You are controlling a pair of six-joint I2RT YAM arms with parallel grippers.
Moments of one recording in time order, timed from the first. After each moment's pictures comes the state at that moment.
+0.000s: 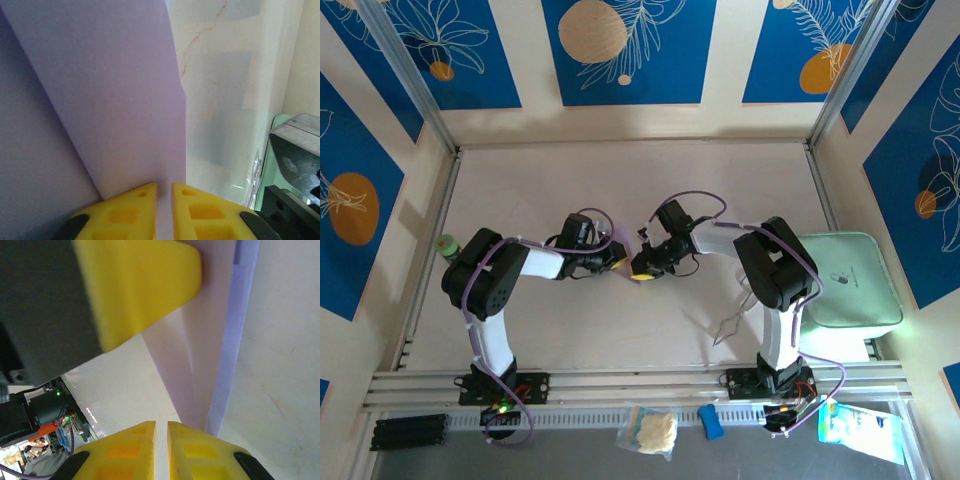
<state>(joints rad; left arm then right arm) -0.48 1.87 0.79 0.35 0.56 -1.00 0.56 1.93 1.10 -0.37 -0.78 0.50</state>
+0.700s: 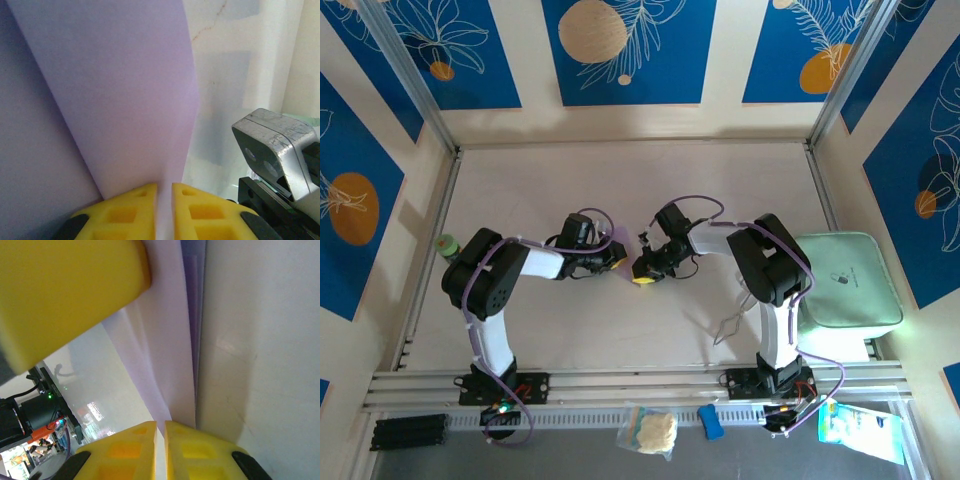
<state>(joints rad) -0.48 1.88 0.79 0.35 0.56 -1.00 0.56 1.98 1.11 -0.36 -0.78 0.50</state>
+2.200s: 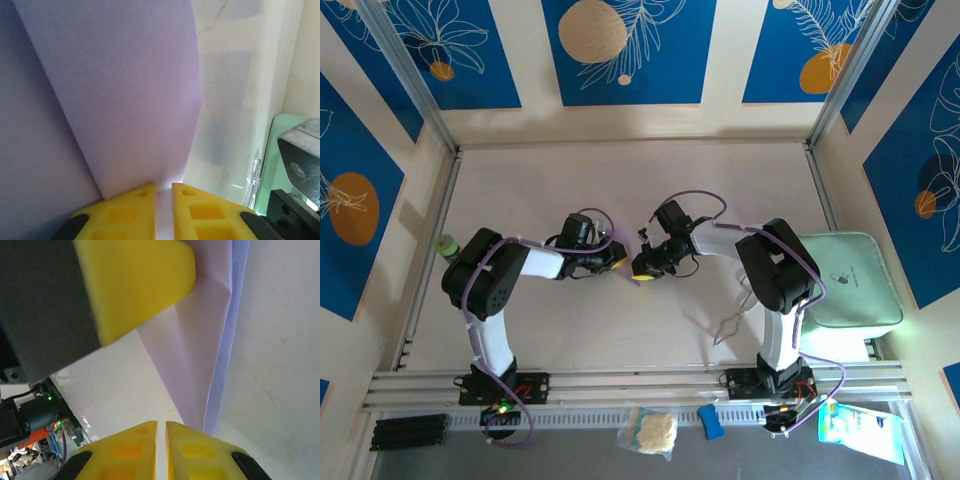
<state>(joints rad) -0.48 1.88 0.79 0.35 0.56 -1.00 0.58 1.91 1.10 -0.39 -0.73 0.51</state>
